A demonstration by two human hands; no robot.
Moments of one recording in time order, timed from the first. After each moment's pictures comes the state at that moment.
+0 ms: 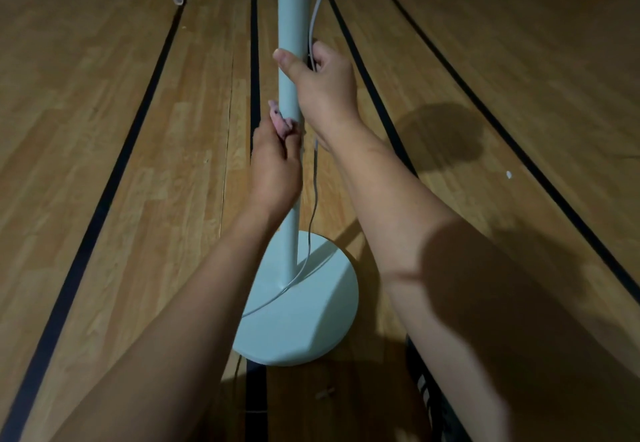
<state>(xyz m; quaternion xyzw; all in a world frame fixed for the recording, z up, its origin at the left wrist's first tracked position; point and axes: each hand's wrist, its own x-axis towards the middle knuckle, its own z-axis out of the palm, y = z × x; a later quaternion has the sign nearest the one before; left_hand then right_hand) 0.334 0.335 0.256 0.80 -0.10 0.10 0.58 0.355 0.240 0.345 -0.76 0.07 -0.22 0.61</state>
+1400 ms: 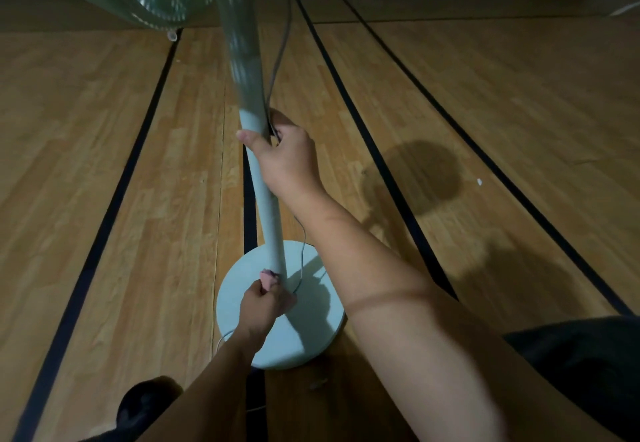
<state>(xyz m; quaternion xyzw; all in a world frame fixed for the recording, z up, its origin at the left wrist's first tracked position) 0.191 0.394 0.092 0.76 0.14 -0.18 0.61 0.275 0.279 0.333 -0.78 0.03 -0.19 0.59</state>
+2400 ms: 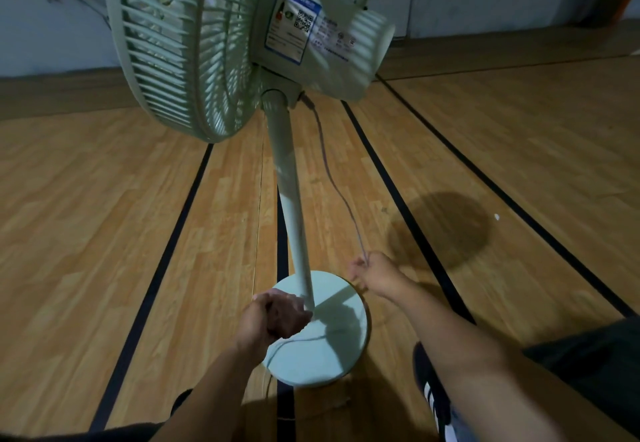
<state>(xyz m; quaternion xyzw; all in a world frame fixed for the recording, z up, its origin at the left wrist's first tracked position) 0.149 0.445 0.201 0.62 0.06 -0.23 0.75 0.164 0.179 0.239 -0.85 0.17 0.11 0.48</state>
